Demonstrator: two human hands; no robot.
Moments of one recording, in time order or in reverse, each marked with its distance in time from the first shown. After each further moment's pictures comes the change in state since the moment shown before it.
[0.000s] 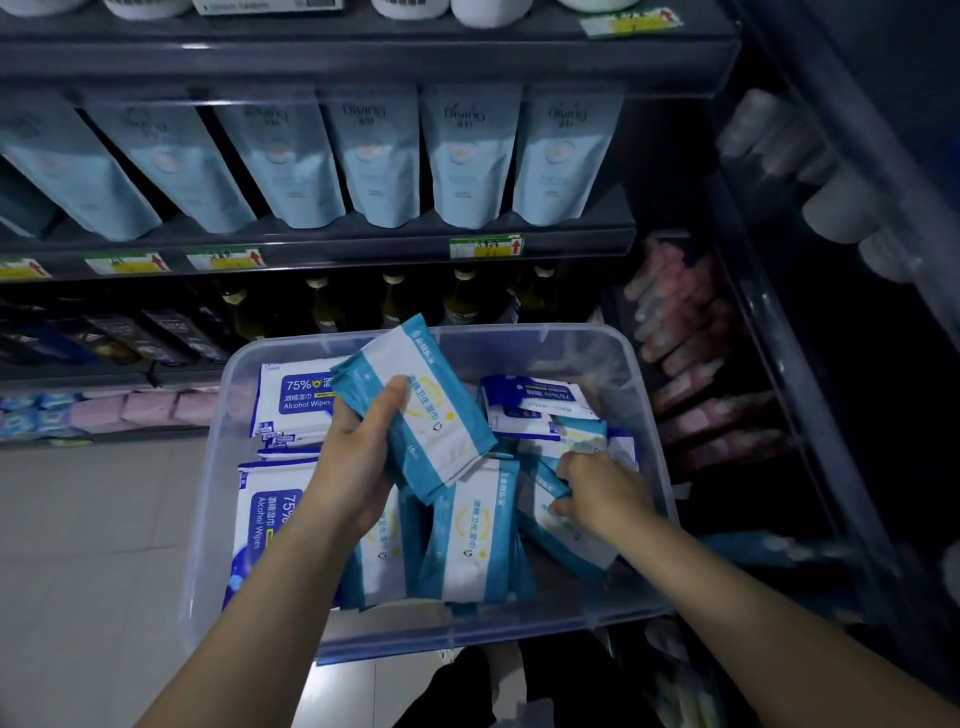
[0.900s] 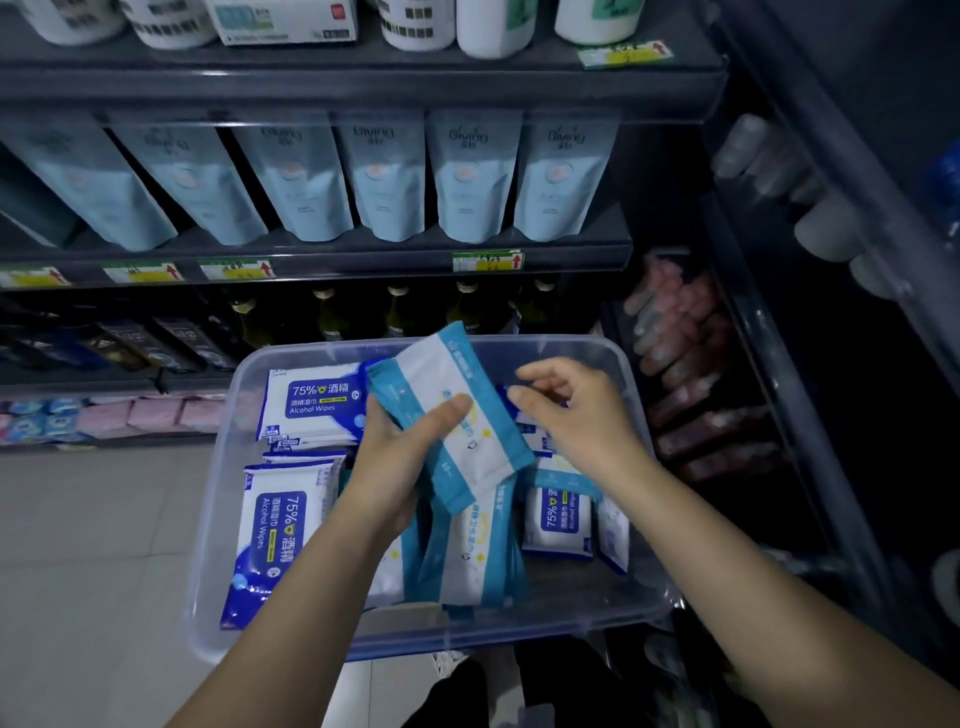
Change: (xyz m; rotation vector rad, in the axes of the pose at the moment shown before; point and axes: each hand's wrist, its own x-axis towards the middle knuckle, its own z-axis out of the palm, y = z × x) left_hand -0.016 -0.003 0.023 0.054 -0.103 0.067; right_hand -0.020 -0.042 -0.082 0.926 0.401 -0.223
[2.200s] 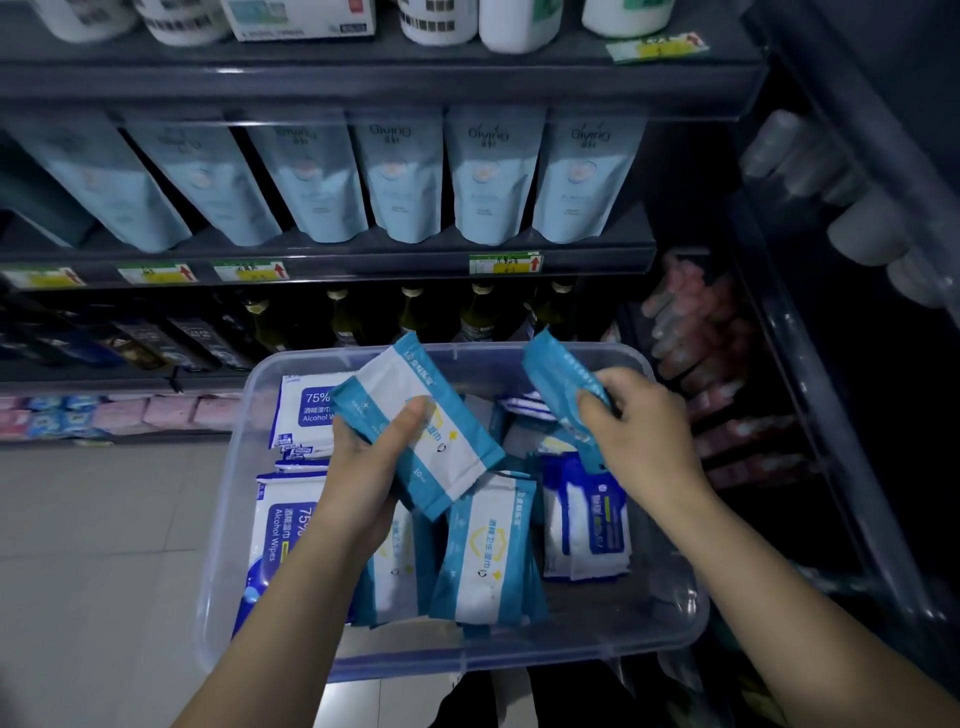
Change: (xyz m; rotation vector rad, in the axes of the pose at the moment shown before) left_hand 0.011 0.001 -0.033 -0.029 0.128 0.010; right_hand -0.004 0.002 -0.019 -0.297 0.147 -0.044
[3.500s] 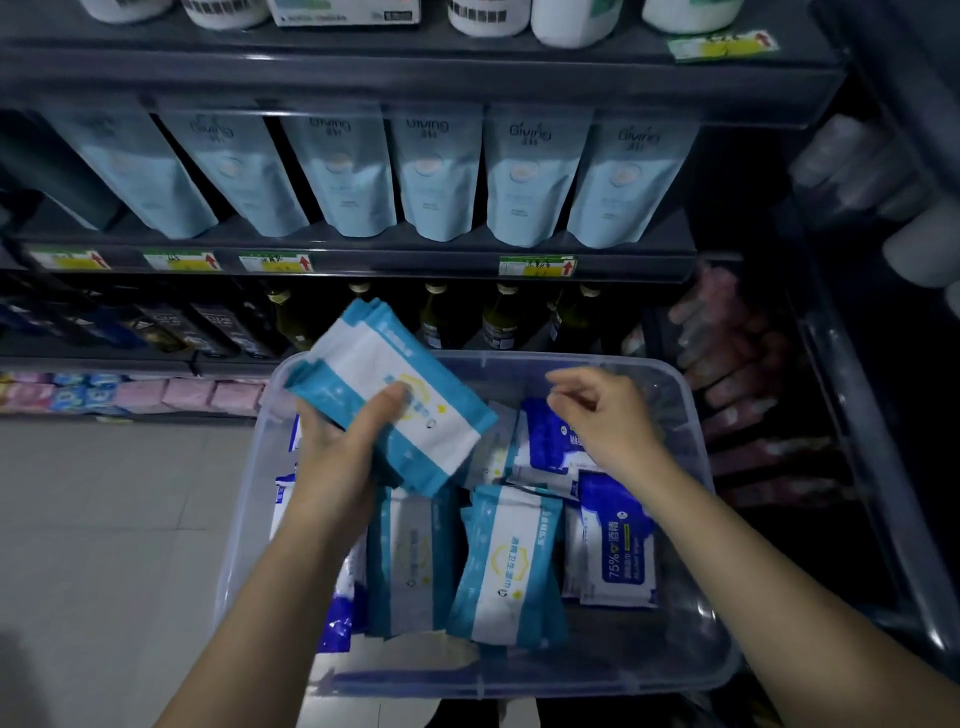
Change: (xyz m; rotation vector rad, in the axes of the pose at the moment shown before) left_hand 0.015 0.024 -0.021 -0.084 0.106 0.093; right_hand 0.045 0.006 0.055 0.243 -0.227 0.058
